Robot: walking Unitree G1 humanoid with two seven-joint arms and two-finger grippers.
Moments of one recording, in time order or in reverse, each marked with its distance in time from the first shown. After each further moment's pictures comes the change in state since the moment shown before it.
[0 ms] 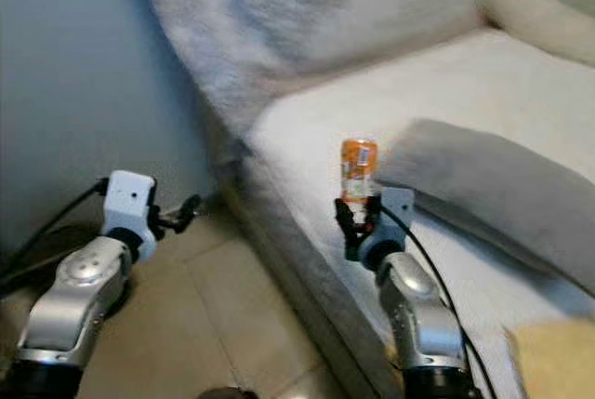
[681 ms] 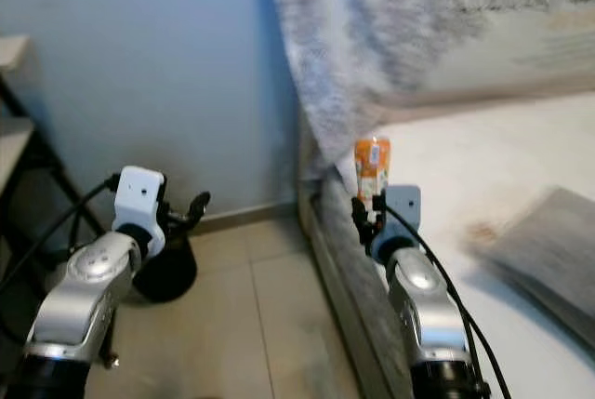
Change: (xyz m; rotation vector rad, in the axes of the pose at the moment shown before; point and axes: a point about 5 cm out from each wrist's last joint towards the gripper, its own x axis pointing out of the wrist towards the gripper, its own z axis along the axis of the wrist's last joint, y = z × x) left arm 0.005 -0.003 0.006 0.014 -0.011 -0.019; right arm 0.006 -0.006 0.004 -0.167 -0.017 -0.072
